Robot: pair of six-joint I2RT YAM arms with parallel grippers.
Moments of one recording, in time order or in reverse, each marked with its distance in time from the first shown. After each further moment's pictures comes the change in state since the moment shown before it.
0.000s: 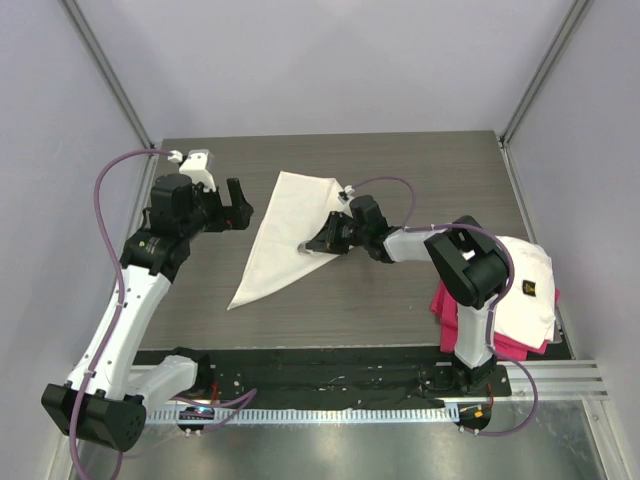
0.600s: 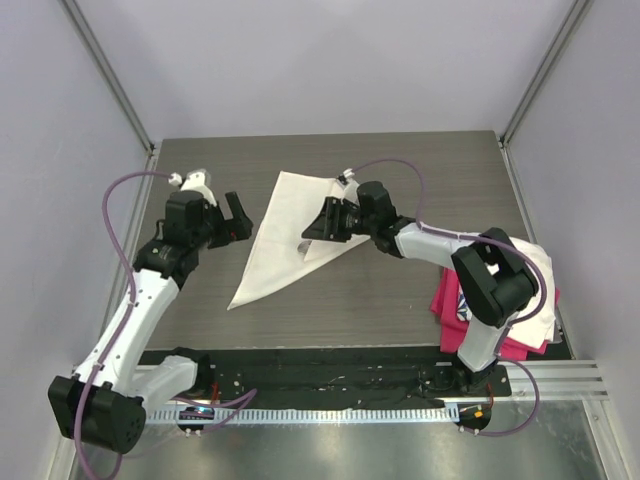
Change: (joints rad) left arm 0.000 -0.001 -0.123 0.037 -0.088 -0.149; right arm -0.010 -0.163 0.023 -0.098 -0.064 -0.145
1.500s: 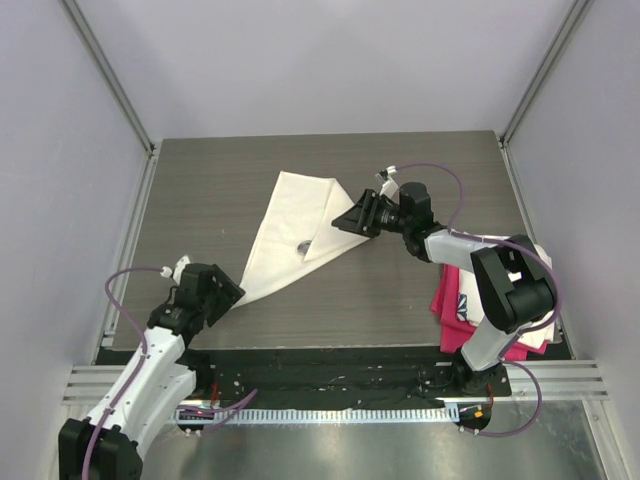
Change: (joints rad) left arm 0.007 -0.339 -0.640 -0.028 -0.090 -0.553; right arm -0.211 -0.103 -0.185 0.219 -0.161 0.119
